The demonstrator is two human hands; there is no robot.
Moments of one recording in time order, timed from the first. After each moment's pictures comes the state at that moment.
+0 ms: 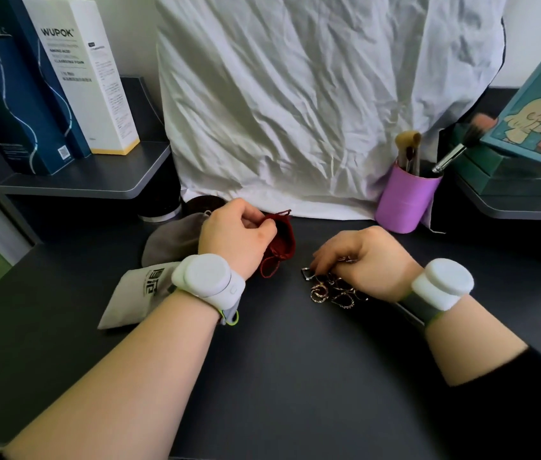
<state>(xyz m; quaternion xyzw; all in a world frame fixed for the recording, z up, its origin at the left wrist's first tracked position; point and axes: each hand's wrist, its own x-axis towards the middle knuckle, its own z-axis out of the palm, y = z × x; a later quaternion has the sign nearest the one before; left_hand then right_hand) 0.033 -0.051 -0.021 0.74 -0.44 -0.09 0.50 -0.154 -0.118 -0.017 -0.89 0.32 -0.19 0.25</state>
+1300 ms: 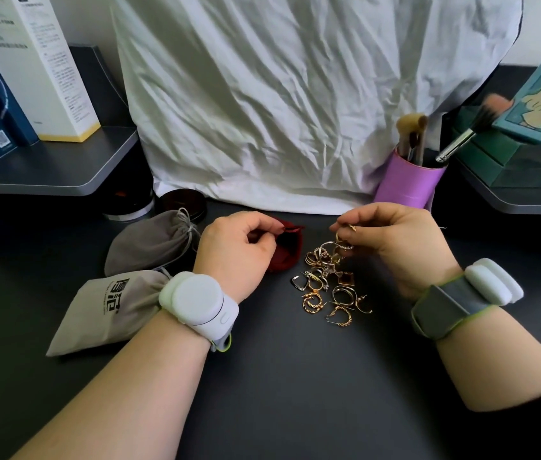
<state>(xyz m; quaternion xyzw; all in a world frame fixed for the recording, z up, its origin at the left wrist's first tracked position) 0.019 -0.063 -0.040 0.69 -0.52 -0.14 0.49 -0.161 -0.136 -0.025 -0.56 0.41 -0.43 0.57</state>
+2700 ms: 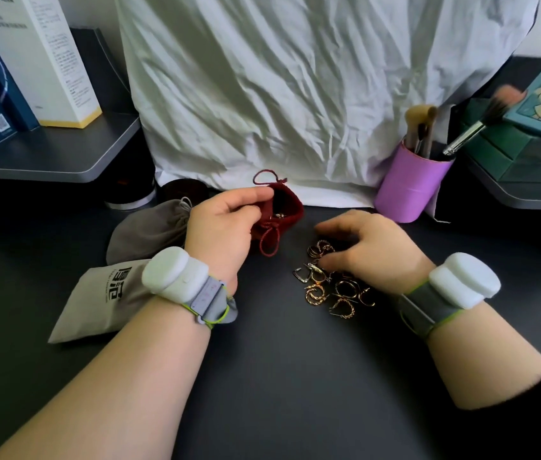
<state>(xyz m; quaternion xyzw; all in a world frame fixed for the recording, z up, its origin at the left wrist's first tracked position) 0.027 -0.071 -0.039 0.59 -0.32 -0.32 0.67 -0.148 -0.129 -0.020 -0.82 0.49 -0.14 0.26</state>
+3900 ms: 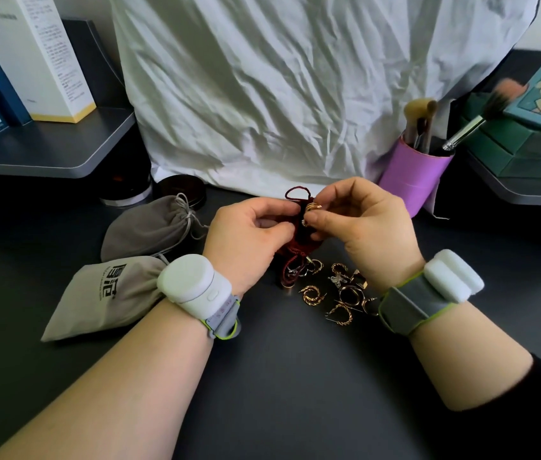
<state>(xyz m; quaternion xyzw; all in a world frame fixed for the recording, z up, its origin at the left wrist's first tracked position) 0.011 -0.064 -0.039 0.60 -0.46 -0.32 0.58 -0.129 -0.119 -0.020 -0.63 0.36 -0.46 0.51</state>
